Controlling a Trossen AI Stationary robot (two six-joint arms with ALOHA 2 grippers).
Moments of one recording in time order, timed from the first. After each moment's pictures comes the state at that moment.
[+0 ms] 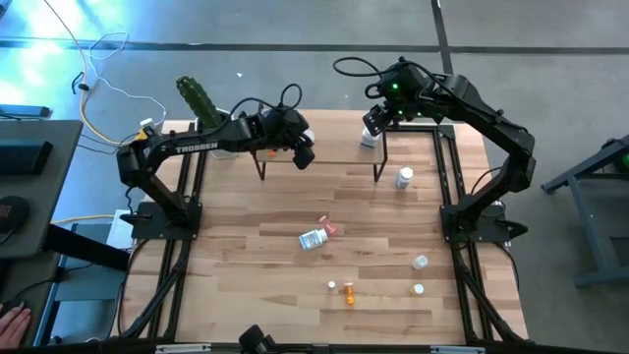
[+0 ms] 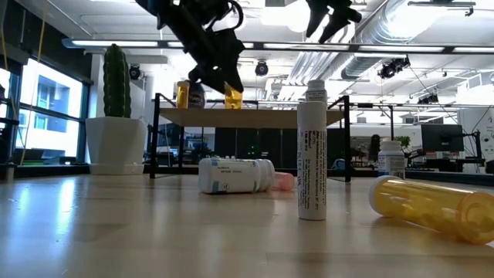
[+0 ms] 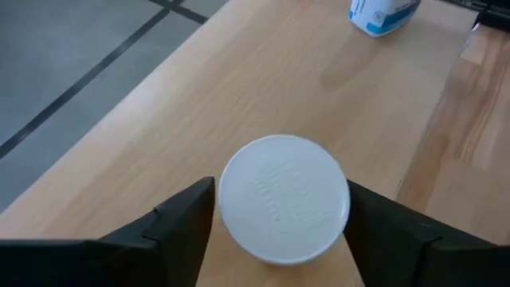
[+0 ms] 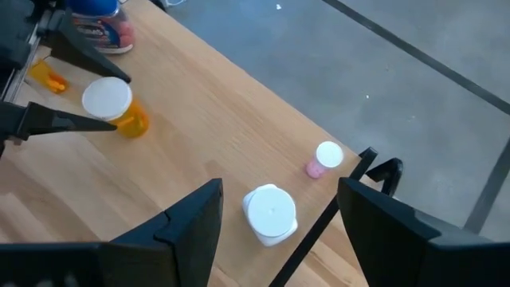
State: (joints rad) left arm 0.53 1.60 1.29 -0.41 -0.17 -0.07; right arm -0.47 1.55 1.92 -1.26 0.27 0.29
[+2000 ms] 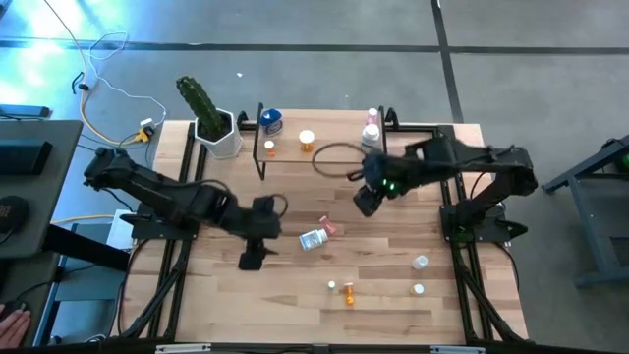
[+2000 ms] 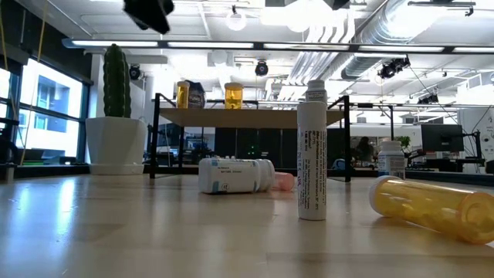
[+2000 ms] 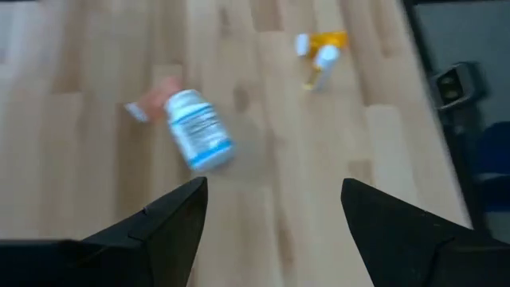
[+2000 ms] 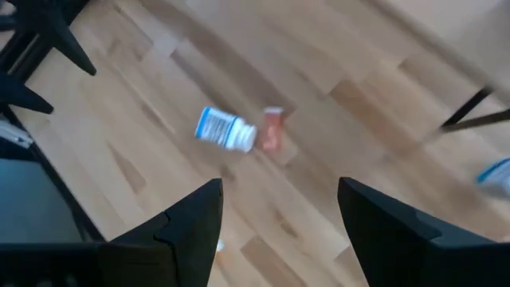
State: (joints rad) left arm -0.23 1.33 1.13 -0.71 -0.09 -0.23; right arm 0.12 1.55 1.82 -1.35 0.15 0.90
